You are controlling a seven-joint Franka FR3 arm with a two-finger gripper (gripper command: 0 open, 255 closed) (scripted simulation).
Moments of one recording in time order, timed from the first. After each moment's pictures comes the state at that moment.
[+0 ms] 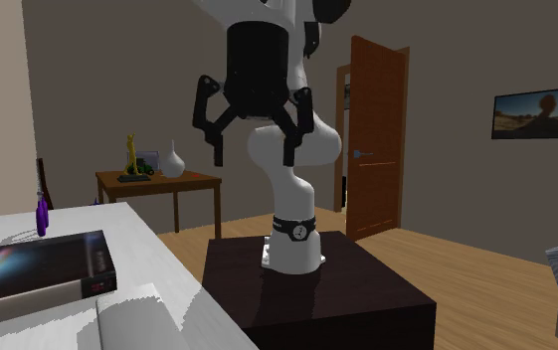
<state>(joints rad) -0.07 -0.50 -0.27 -2.45 -0.18 1.95 -0.40</state>
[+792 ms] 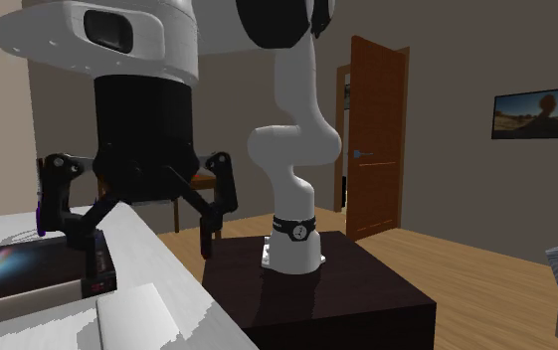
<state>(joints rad) -0.05 -0.02 -0.45 -2.22 -0.01 2.21 -0.76</state>
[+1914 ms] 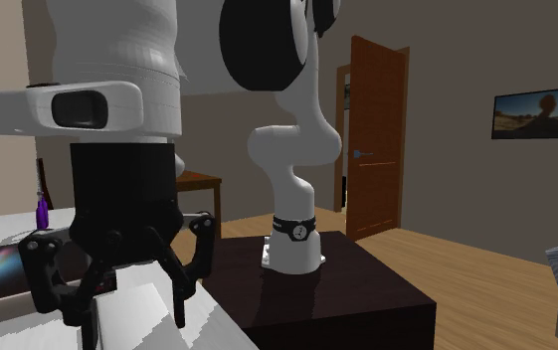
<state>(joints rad) -0.07 0.11 -0.46 -2.22 0.08 2.32 -0.85</state>
